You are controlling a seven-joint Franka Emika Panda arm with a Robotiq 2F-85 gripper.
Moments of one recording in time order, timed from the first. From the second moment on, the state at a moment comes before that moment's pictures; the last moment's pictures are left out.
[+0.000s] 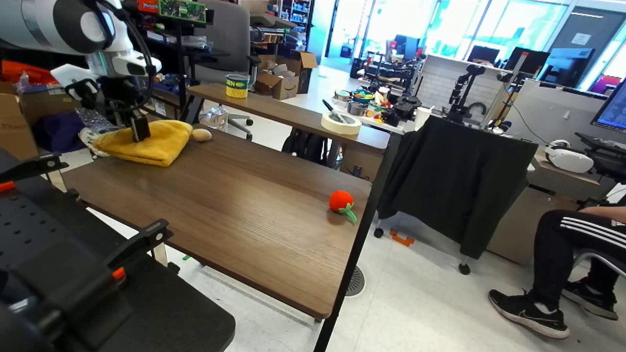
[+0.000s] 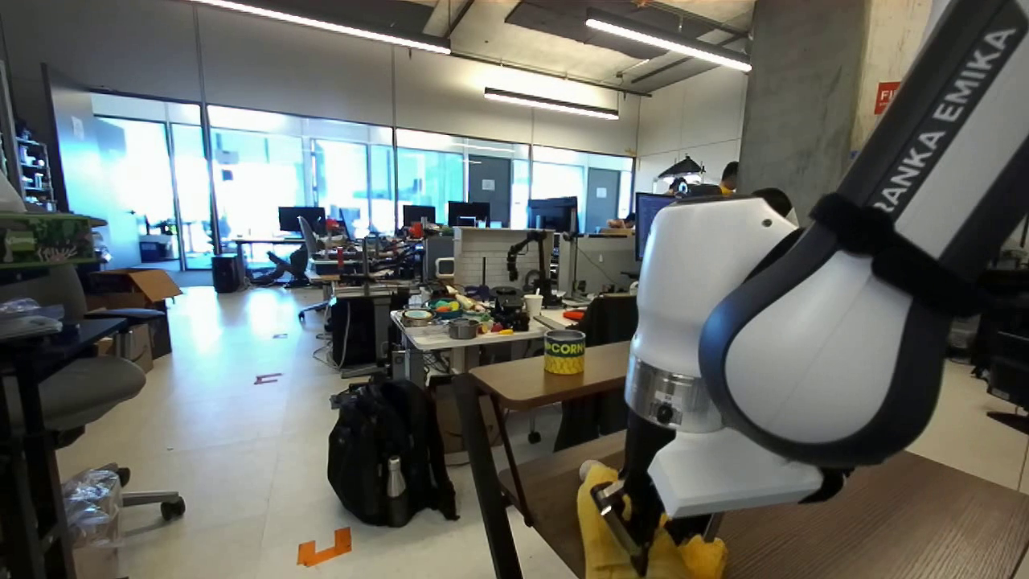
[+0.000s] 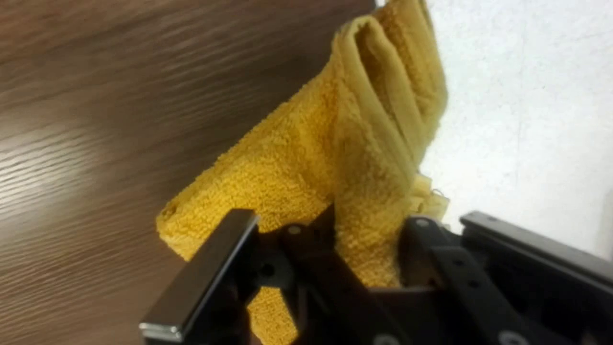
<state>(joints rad) 0.57 0.75 -0.12 -2.00 -0.01 2.85 0.65</state>
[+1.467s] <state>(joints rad) 0.63 0.67 -0.28 -2.23 -0.24 2.72 0.76</state>
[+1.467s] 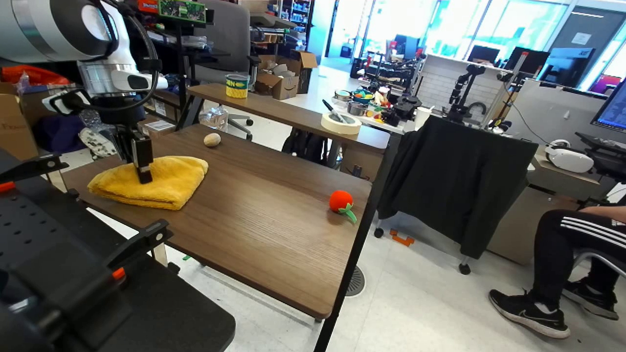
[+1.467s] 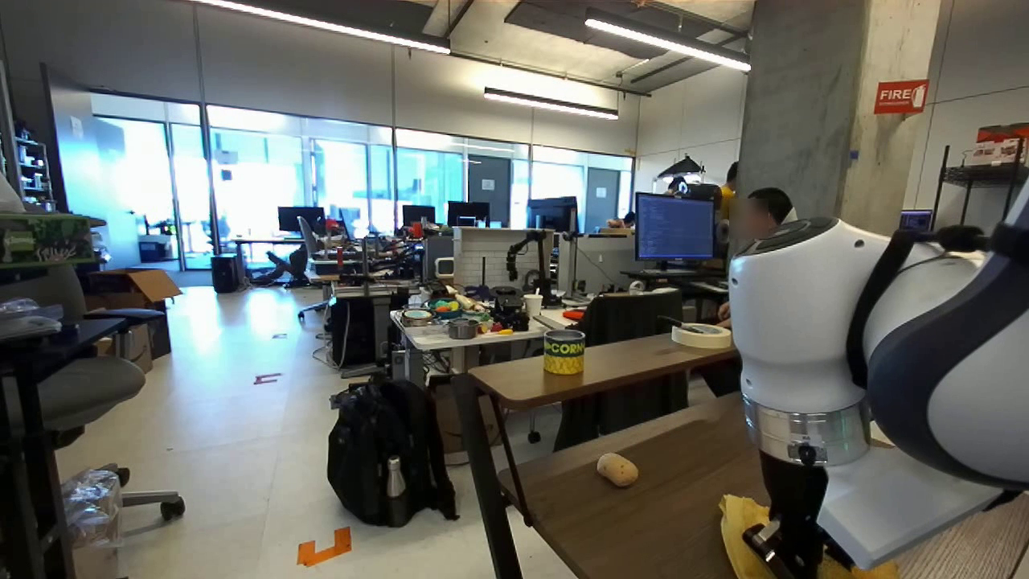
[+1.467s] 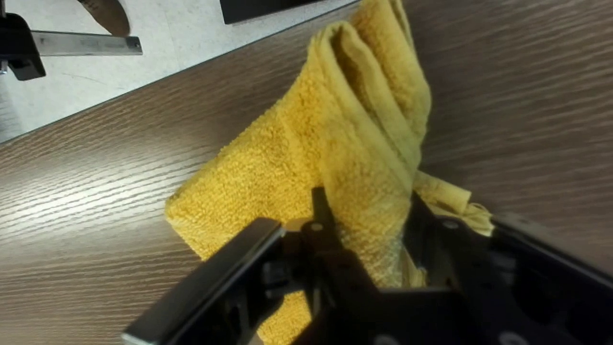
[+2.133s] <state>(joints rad) 0.65 0.60 -0.31 -2.26 -0.24 2.79 0.78</state>
